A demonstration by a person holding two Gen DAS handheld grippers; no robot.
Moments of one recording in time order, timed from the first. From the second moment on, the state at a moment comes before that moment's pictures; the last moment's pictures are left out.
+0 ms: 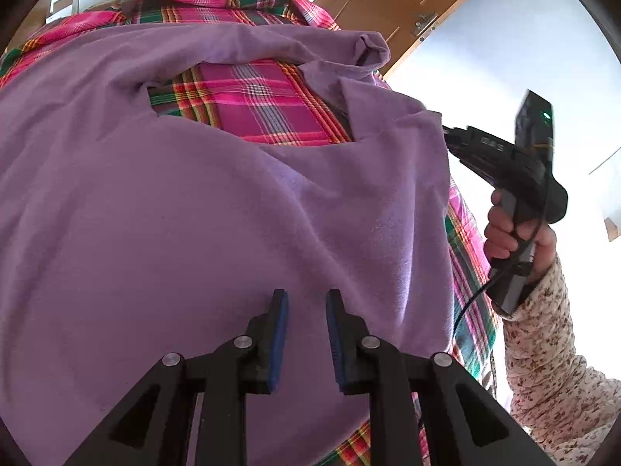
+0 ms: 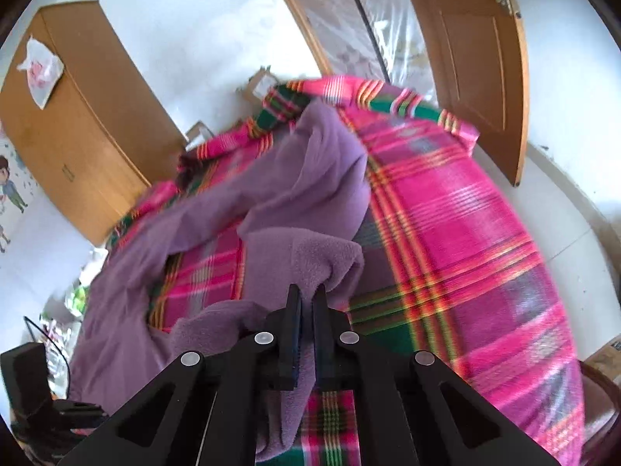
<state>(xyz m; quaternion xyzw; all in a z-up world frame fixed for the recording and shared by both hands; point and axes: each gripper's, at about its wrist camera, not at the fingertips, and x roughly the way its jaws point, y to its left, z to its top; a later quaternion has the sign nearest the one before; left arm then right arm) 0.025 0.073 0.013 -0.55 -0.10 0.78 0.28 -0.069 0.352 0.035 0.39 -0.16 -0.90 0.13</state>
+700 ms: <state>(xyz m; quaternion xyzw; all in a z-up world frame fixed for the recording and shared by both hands) 0.033 0.096 0.015 -0.55 -0.09 0.78 0.30 0.008 0.458 0.100 0.28 -0.18 -0.94 -0.04</state>
